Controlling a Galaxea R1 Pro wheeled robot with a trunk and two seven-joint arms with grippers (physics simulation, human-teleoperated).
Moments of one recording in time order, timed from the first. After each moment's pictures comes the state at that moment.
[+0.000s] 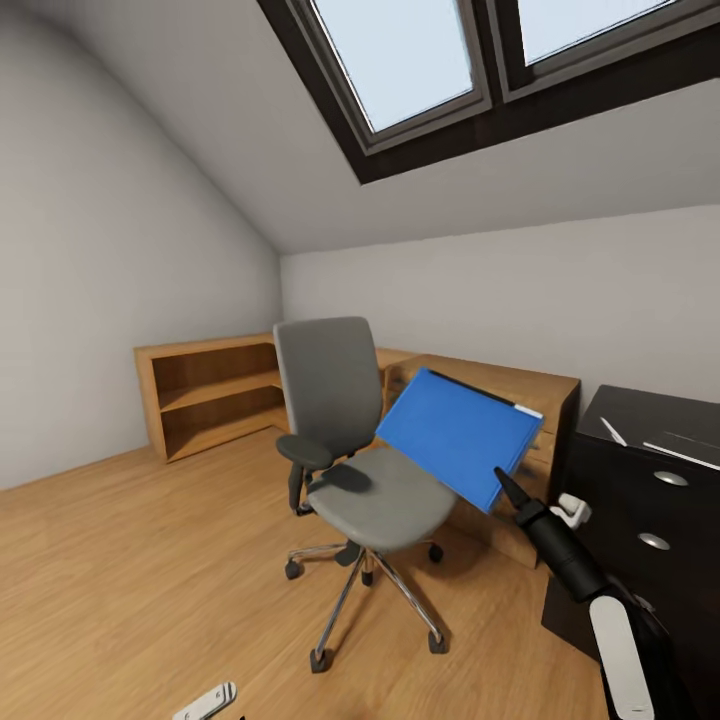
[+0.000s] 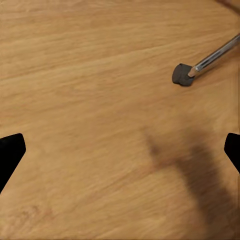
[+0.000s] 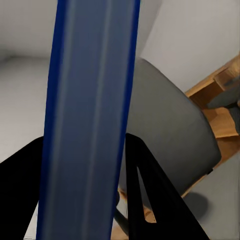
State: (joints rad) left arm 0.07 -0.02 -0.08 -1.16 0.55 0.32 0.40; right arm -0.26 0.06 -0.42 -1.41 -0.63 0.37 0.68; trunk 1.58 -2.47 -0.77
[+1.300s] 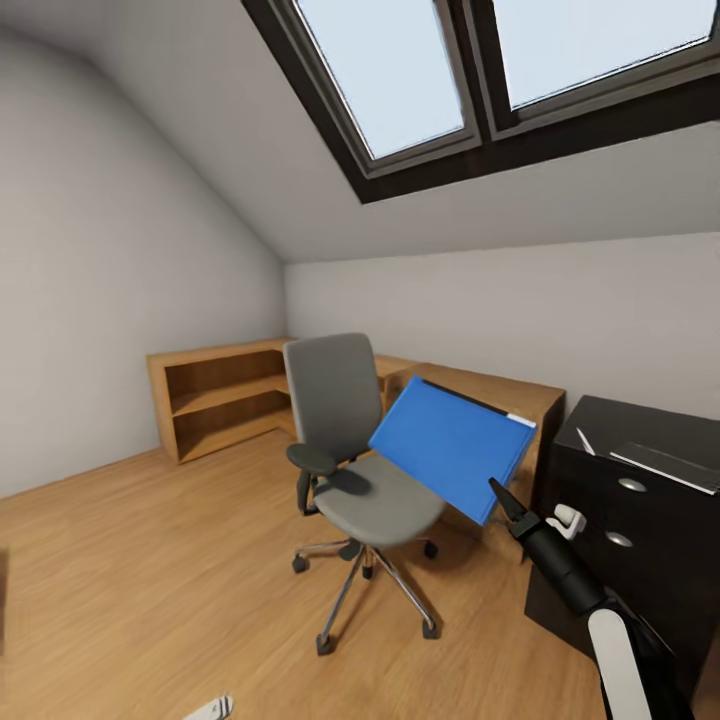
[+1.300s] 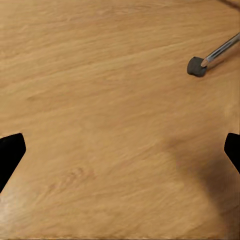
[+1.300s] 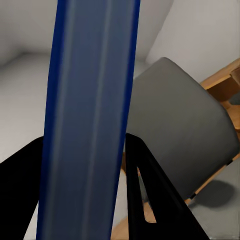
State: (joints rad) left arm 0.07 -0.02 -0.08 -1.08 0.48 0.24 0.40; right arm -0.22 0.07 -0.41 -1.42 -0.62 0.38 0.71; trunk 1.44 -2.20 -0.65
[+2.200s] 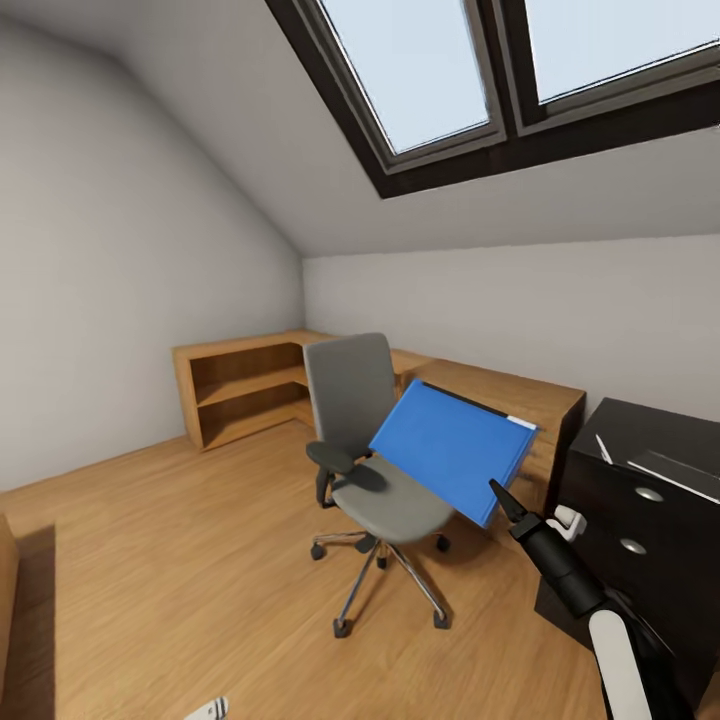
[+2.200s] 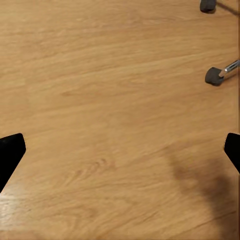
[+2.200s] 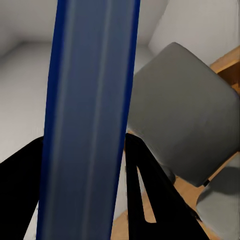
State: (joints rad) left arm 0.07 -0.02 -0.09 -1.05 0.48 0.15 0.40; right arm -0.22 0.07 -0.42 -1.41 -0.62 0.38 0.70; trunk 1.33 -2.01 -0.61
